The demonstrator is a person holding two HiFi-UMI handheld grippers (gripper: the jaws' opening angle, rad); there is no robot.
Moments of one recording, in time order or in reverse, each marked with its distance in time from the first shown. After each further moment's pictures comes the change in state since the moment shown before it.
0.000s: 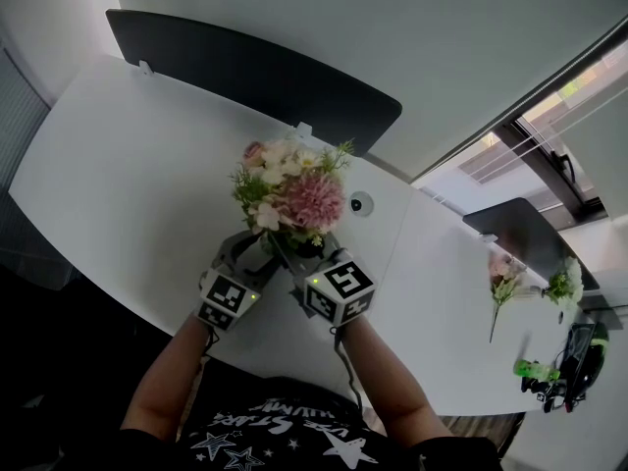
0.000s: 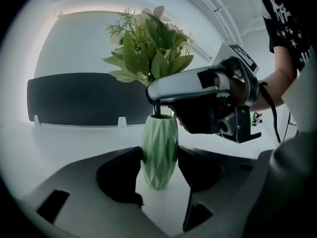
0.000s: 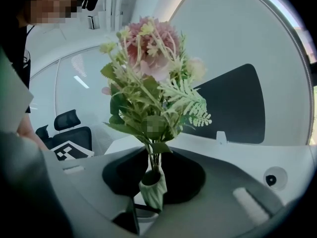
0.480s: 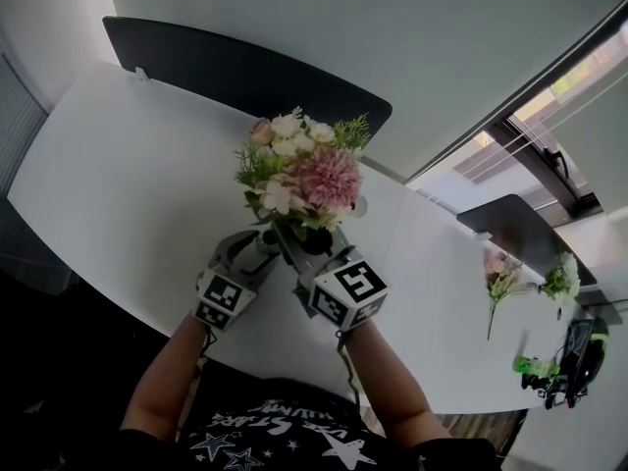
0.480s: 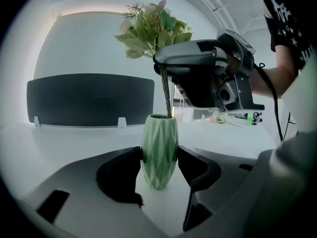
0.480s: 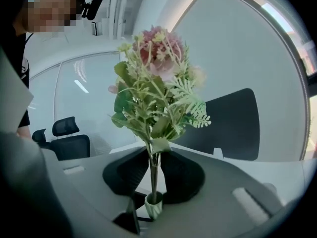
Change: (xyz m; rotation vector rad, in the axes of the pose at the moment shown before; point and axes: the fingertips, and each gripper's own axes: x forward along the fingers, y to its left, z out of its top) left arm 0.002 -0.001 0.002 0.009 0.001 -0.001; right arm -0.021 0.006 0.052 -0.022 -0.095 -0.008
